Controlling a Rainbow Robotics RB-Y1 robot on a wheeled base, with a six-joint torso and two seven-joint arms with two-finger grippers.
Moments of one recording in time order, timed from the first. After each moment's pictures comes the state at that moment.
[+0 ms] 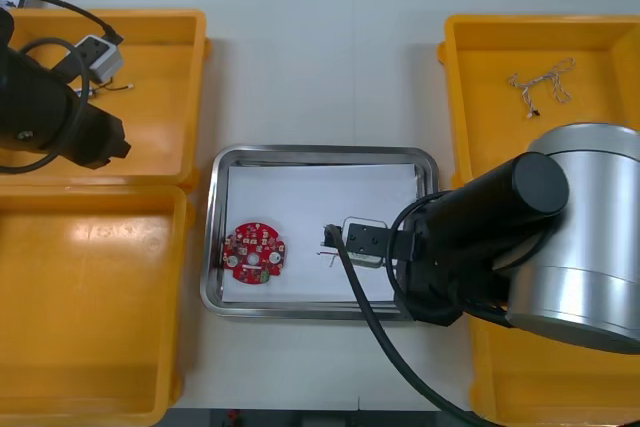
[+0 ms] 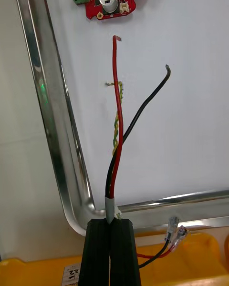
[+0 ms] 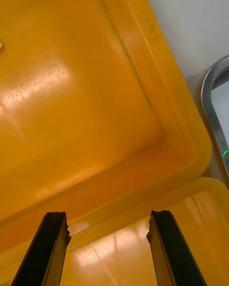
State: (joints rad) right arm -0.59 -0.76 0.71 -2.42 -0.73 1.72 1.67; left arm -0.47 0.73 0.04 -1.99 0.75 1.75 -1.60
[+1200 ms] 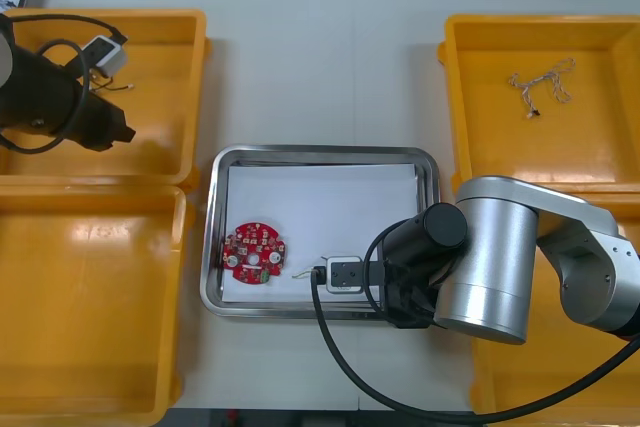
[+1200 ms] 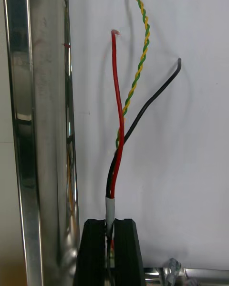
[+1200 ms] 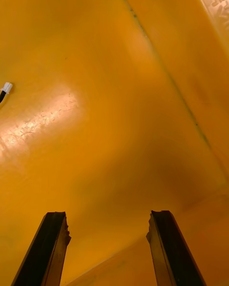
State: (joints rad) right arm -0.64 -0.75 0.98 -2.14 -0.61 1.45 1.86; left arm -0.57 0.63 0.12 -1.56 0.72 1.53 -2.01
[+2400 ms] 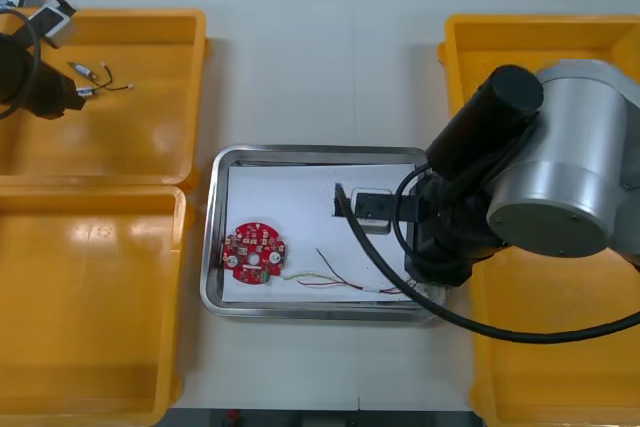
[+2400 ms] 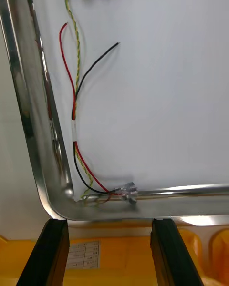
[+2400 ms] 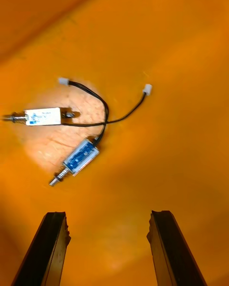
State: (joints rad) right arm -0.65 -0.70 0.58 -2.22 -0.87 1.79 1.84; left arm -0.70 0.67 0.21 -1.24 0.63 1.36 -2.25
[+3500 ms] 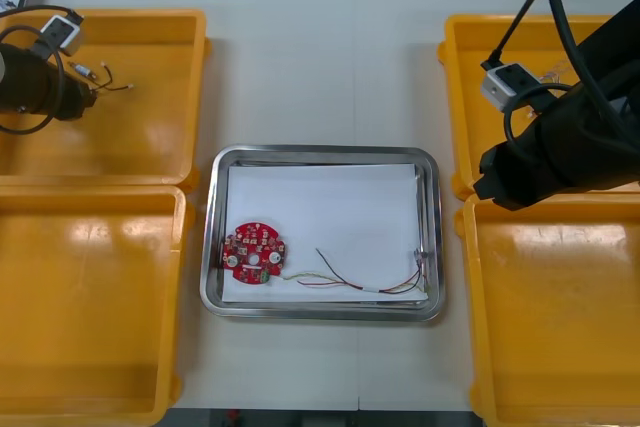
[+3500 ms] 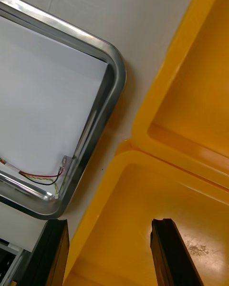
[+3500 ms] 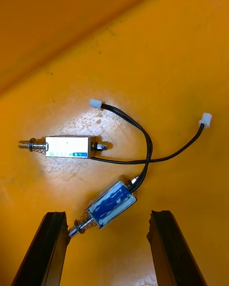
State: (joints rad) right arm -0.56 -0.78 0.17 -2.24 -0.94 1.92 1.14; left arm -0.70 0.67 0.11 -1.05 0.67 1.01 -2.25
